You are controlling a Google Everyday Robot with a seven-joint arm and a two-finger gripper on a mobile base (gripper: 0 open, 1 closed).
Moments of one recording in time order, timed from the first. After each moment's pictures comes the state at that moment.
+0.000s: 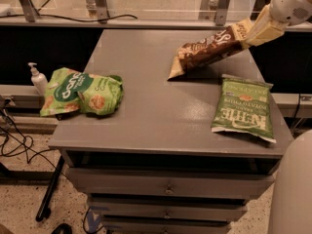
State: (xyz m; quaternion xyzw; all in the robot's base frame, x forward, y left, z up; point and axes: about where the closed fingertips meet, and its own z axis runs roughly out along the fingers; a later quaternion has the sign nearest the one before) arm 0.661 -0.270 0.959 -0.64 0.72 0.00 0.26
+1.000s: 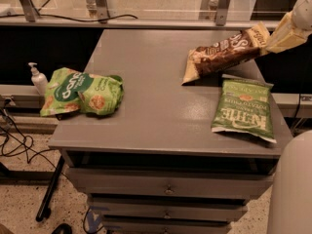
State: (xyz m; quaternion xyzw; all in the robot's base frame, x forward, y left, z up) arm 0.645 -0.328 0.947 -0.64 0.72 -0.01 0.25
